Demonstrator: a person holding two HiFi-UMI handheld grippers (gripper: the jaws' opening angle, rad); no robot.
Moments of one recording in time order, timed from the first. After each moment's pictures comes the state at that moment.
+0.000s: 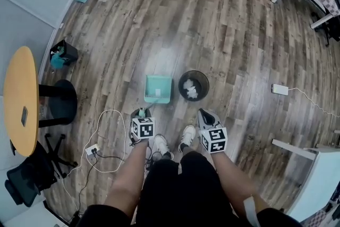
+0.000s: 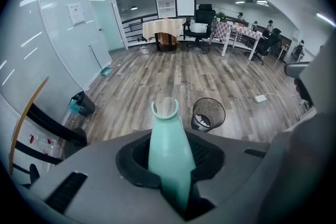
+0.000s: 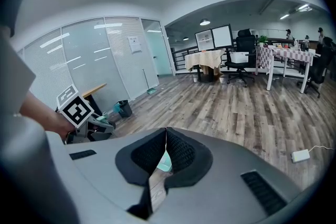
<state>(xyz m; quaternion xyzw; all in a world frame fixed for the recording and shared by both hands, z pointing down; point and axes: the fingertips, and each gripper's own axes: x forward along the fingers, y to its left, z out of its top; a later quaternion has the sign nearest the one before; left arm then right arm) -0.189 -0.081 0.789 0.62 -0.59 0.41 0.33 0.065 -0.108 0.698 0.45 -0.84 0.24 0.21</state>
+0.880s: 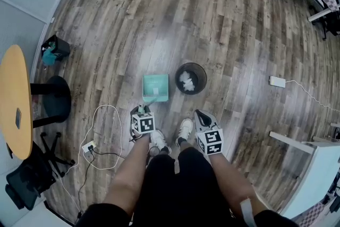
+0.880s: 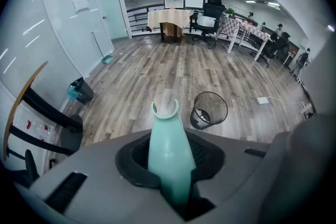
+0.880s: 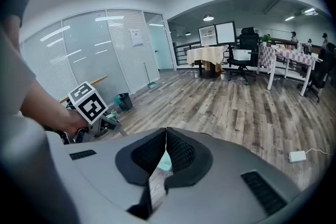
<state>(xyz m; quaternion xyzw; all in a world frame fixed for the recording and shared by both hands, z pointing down) -0.192 -0.080 0.839 0.59 -0.58 0.41 0.38 0.049 -0.090 0.722 0.44 -0.83 0.24 0.24</state>
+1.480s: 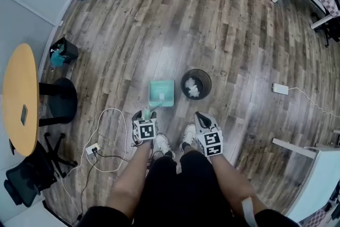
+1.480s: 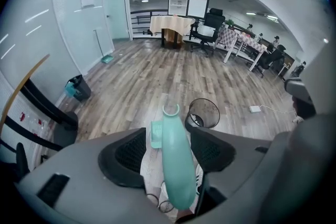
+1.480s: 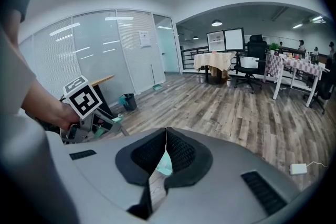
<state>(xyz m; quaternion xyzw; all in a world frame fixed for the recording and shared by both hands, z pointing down) -0.197 -0.061 0.802 0.62 -0.58 0.36 0.38 0.025 -0.084 0.702 0.42 -0.85 0.20 0.24</state>
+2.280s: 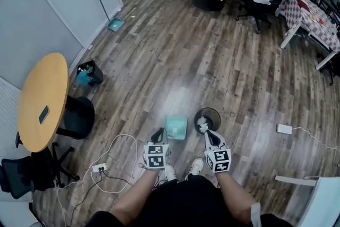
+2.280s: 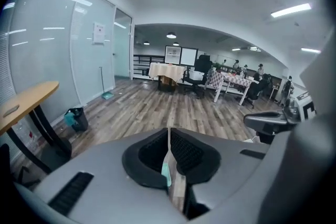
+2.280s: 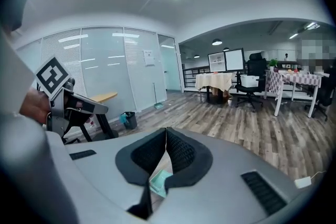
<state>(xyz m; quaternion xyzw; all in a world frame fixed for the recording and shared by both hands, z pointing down) -0.187 -0.066 0.588 0.70 -0.64 0.20 0.25 0.007 -0.094 0.594 0.43 -0.87 0.14 0.16</state>
